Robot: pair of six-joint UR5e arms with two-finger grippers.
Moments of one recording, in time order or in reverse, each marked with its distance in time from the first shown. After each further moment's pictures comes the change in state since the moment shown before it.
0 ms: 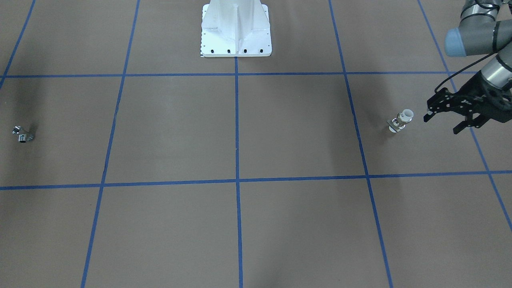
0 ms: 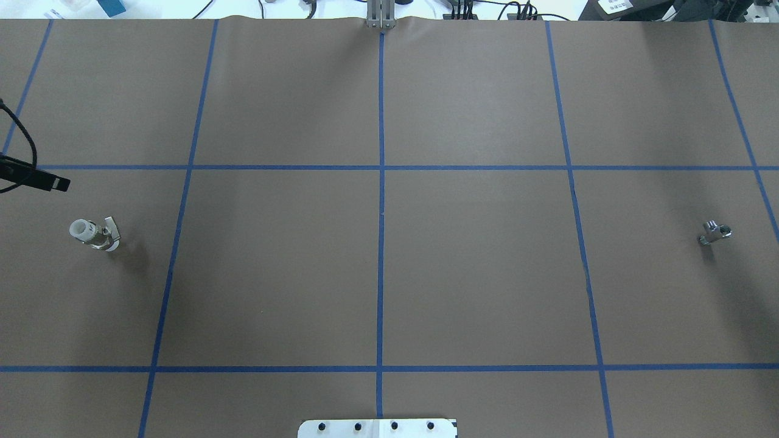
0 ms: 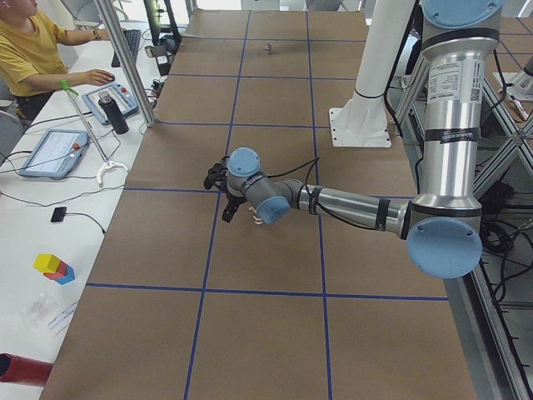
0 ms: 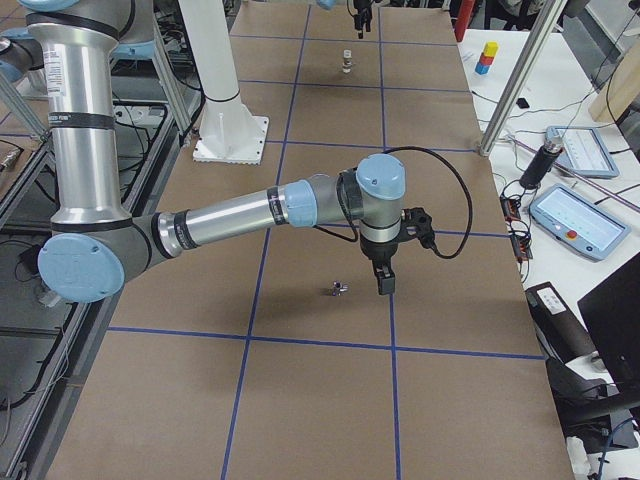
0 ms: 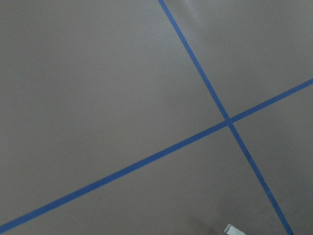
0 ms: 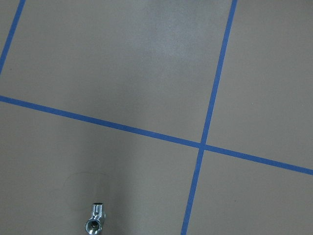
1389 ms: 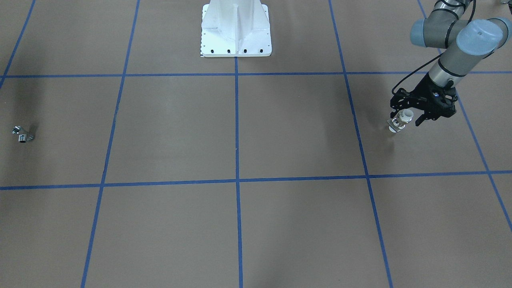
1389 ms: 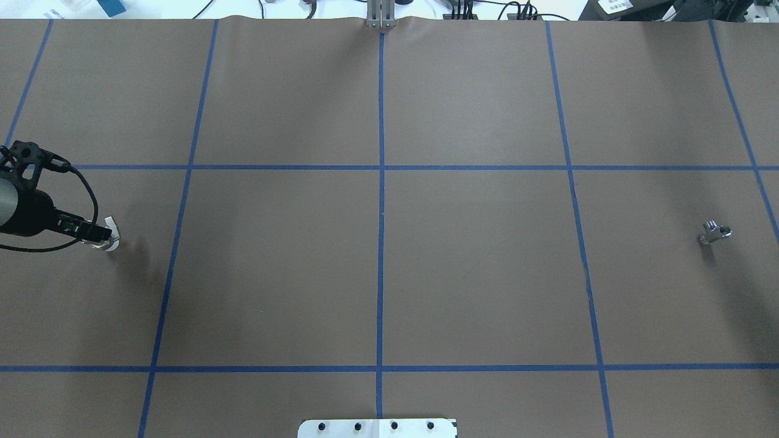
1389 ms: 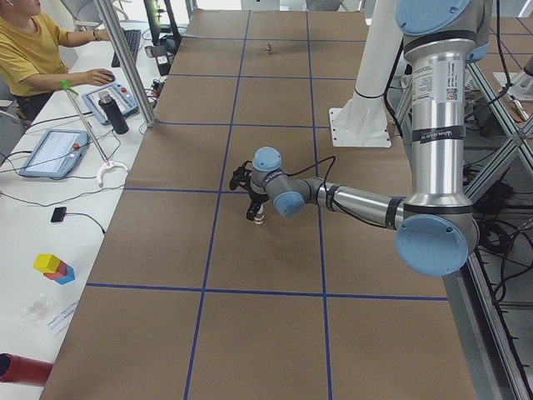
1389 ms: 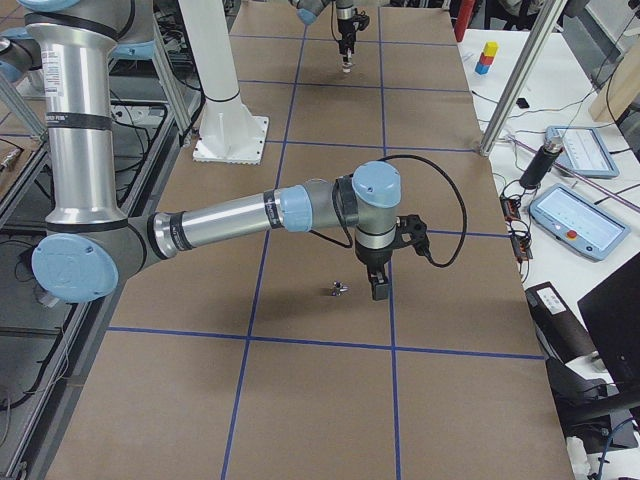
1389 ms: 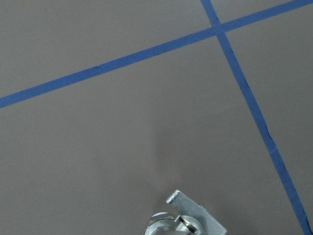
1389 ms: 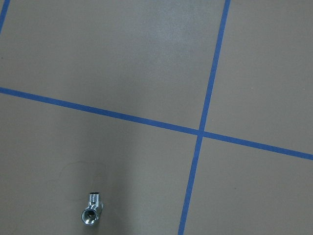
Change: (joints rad) left arm 0.205 0.058 -0.047 0.006 0.161 -0.116; right arm 0.000 -0.020 -0.002 -0.001 0.004 0.003
